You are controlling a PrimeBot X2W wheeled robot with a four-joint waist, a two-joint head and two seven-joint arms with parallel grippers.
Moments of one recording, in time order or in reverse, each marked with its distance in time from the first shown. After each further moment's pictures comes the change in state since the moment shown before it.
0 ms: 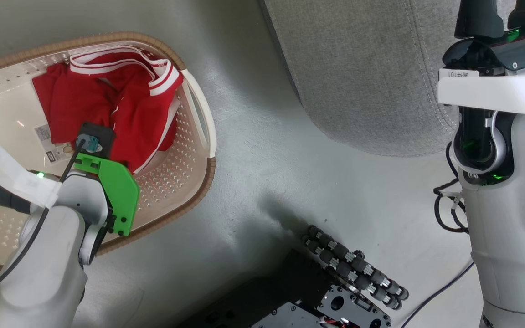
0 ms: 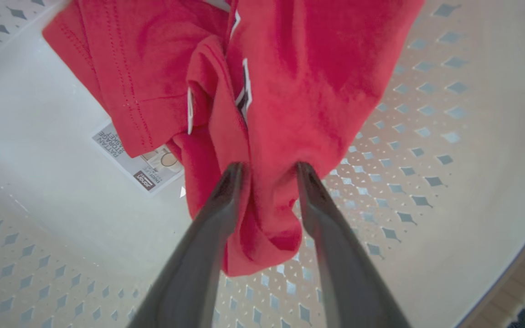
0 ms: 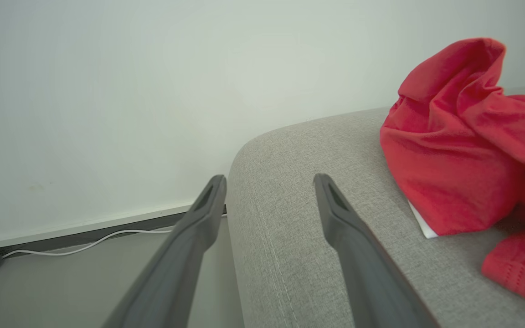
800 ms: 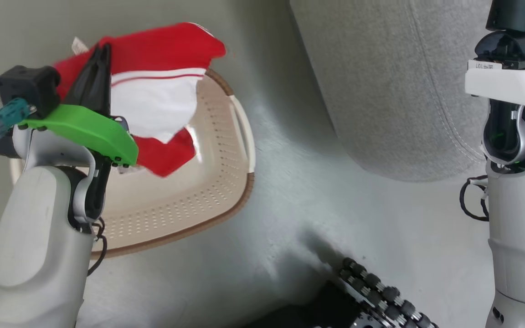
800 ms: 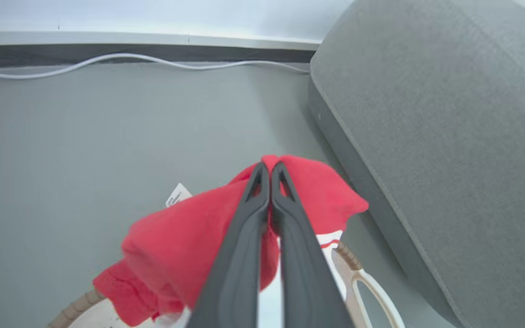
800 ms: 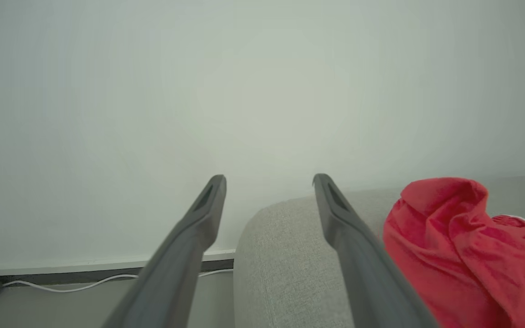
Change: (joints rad) left arm -0.070 -0.126 0.191 -0.124 -0.136 -0.004 -0.441; right arm -0.006 0.001 -0.121 0.022 -0.183 0.061 0.000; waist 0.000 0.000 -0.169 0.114
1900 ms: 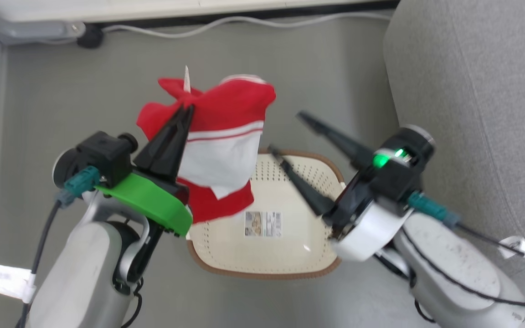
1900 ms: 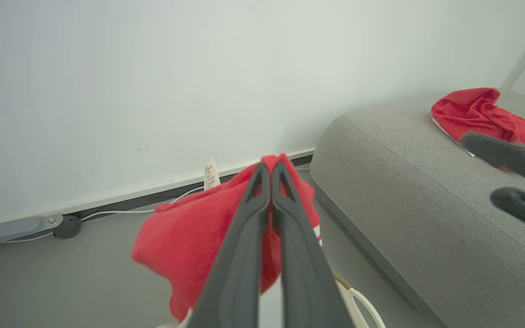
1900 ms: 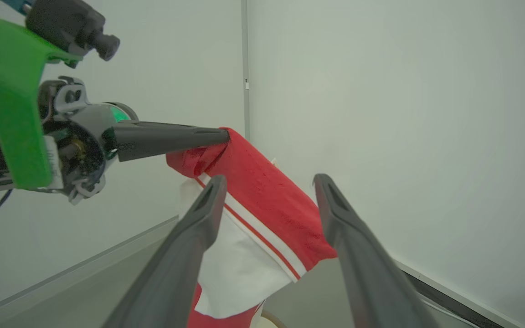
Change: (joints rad) left arm 0.176 0.011 -0.162 -0.188 -0.053 -0.086 -0.090; right arm 0.174 -0.179 0.640 0.124 -0.025 0.082 0.000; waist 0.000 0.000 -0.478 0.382
